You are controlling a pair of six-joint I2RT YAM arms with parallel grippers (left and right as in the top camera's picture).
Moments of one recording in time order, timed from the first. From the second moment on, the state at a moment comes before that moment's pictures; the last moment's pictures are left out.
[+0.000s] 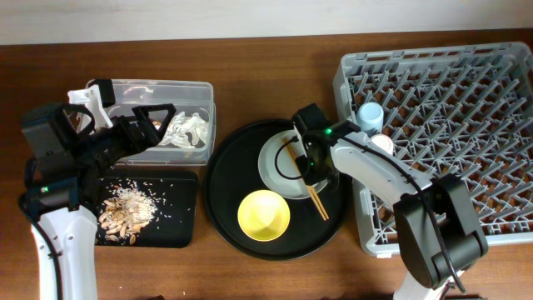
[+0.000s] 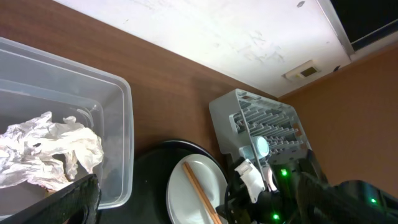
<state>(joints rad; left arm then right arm) 0.29 1.24 1.09 -0.46 0.84 -0.34 0.46 1.87 1.24 -0.81 0.04 0.08</state>
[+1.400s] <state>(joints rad) 0.29 1.24 1.09 -0.46 0.85 -0.34 0.40 1.87 1.68 -1.19 0.14 0.05</state>
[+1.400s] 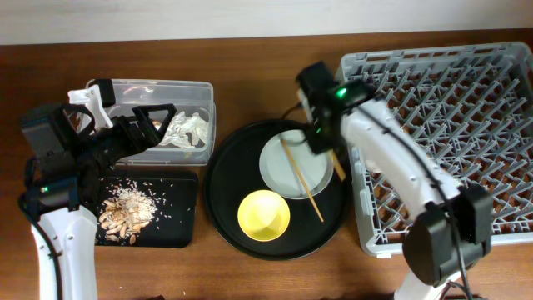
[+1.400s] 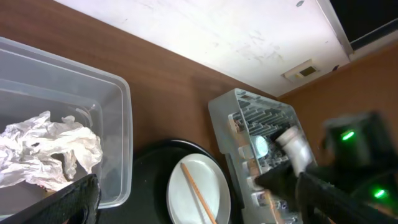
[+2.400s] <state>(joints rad) 0.29 1.24 1.09 -0.46 0.85 -0.34 -0.17 1.96 1.73 -1.09 -0.03 -0.32</state>
